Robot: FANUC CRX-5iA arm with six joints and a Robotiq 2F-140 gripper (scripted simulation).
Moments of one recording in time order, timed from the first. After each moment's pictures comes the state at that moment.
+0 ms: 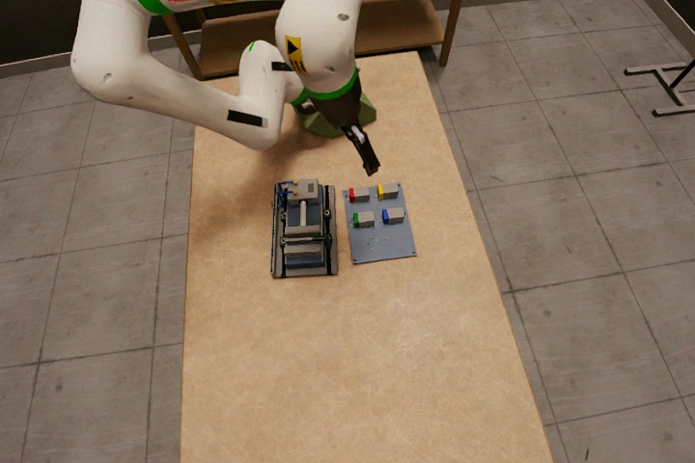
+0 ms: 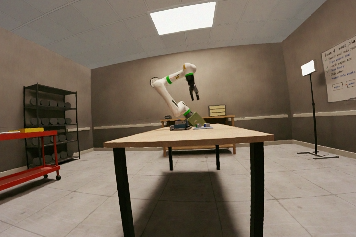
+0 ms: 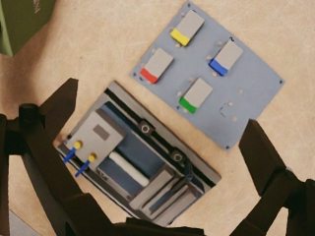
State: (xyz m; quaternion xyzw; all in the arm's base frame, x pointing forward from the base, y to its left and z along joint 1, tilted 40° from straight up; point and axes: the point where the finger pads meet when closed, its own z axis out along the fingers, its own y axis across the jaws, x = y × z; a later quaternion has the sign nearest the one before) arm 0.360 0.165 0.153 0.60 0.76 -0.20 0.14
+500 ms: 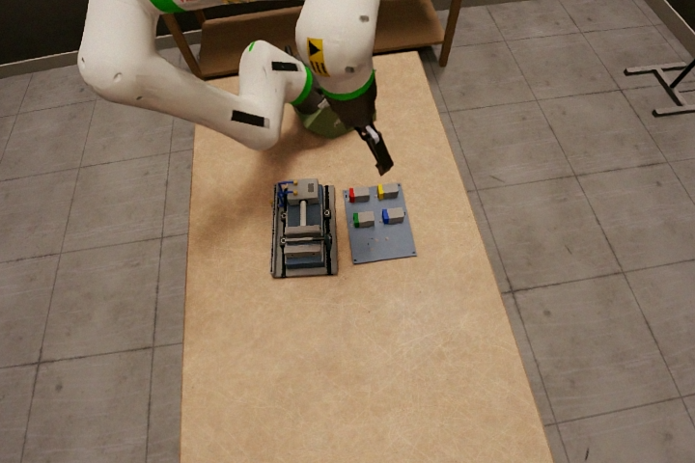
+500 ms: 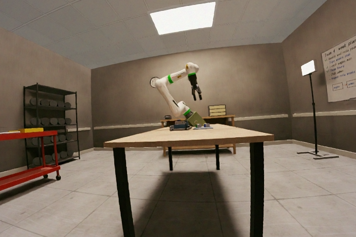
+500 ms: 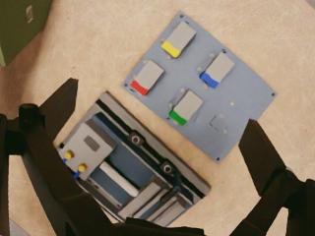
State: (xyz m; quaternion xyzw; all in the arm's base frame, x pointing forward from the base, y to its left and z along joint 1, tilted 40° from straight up) arm 0.367 0.185 0.135 0.59 0.77 -0.20 0.14
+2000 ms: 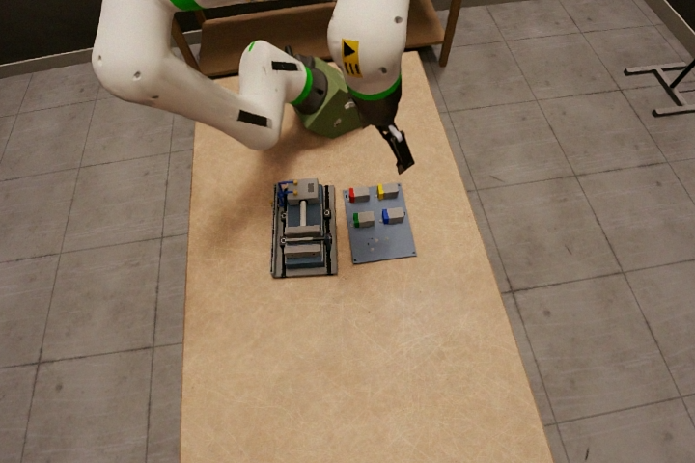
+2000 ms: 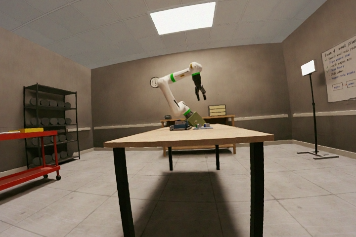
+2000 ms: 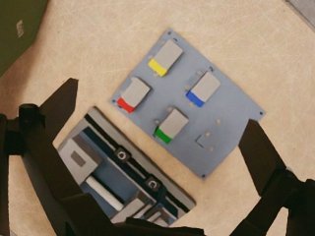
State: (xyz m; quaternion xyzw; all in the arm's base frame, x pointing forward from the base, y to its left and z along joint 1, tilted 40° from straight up) arm 0.375 0.216 0.107 0.59 0.77 -0.21 0.13
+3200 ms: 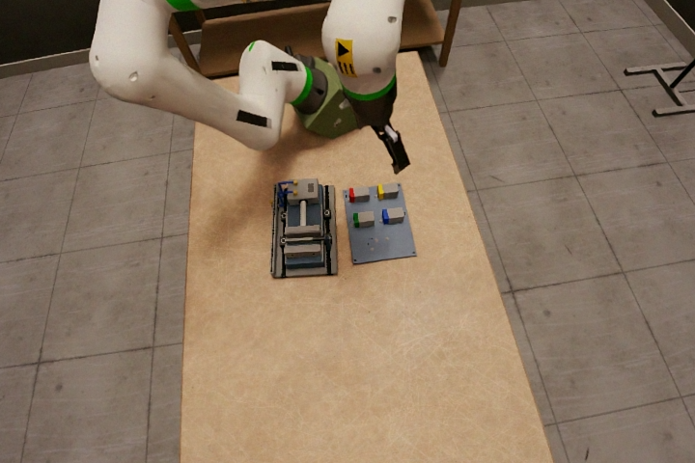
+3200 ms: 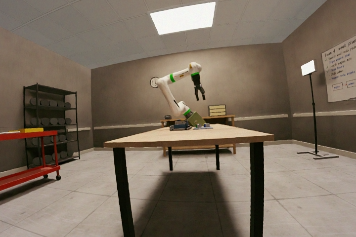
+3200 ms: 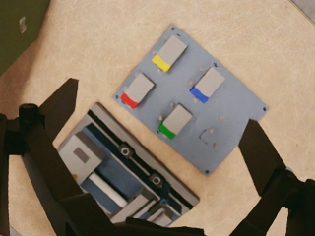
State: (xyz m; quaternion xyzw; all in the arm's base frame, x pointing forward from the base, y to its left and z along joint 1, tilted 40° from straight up) arm 0.373 0.209 0.113 0.59 0.77 -0.21 0.13
